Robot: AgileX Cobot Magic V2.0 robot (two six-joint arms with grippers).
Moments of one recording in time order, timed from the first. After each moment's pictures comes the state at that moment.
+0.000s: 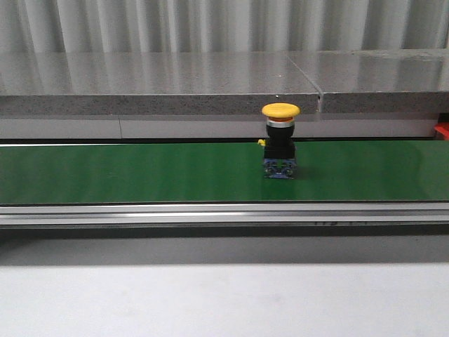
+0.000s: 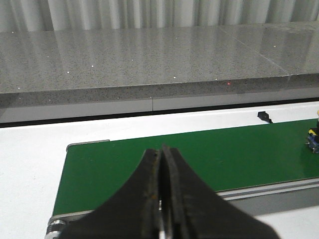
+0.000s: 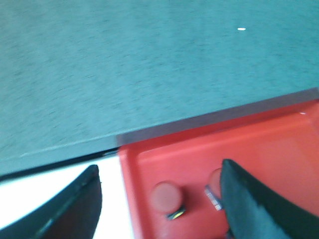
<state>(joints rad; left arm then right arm) -0.06 0.05 -0.51 -0.16 0.71 0.16 -0.44 1.72 -1.65 0.32 0.65 -0.26</state>
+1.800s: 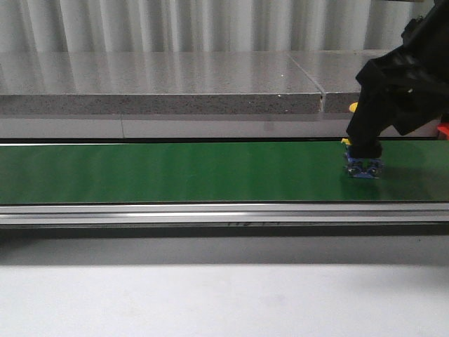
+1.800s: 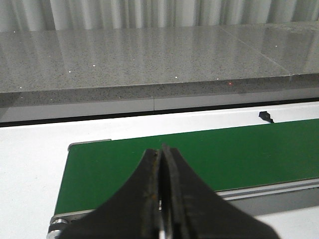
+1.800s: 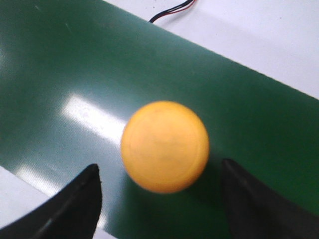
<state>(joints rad) -0.06 0.05 -0.51 -0.16 0.71 0.16 0.22 1.44 -0.91 0.32 0.47 -0.44</state>
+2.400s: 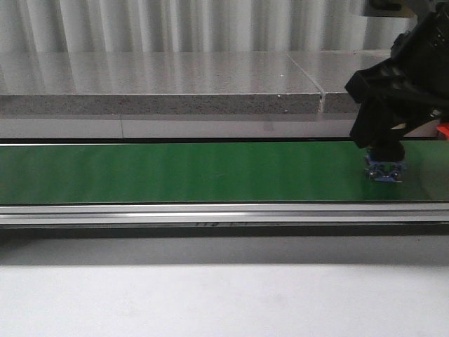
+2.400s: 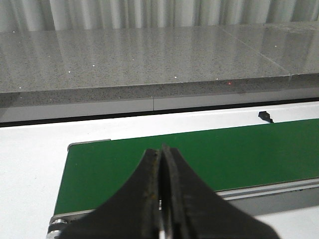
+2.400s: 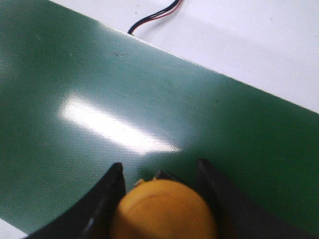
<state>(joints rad) -0.06 0.05 -0.51 -0.16 0.71 0.16 0.20 1.52 -0.95 0.32 0.45 -0.42</state>
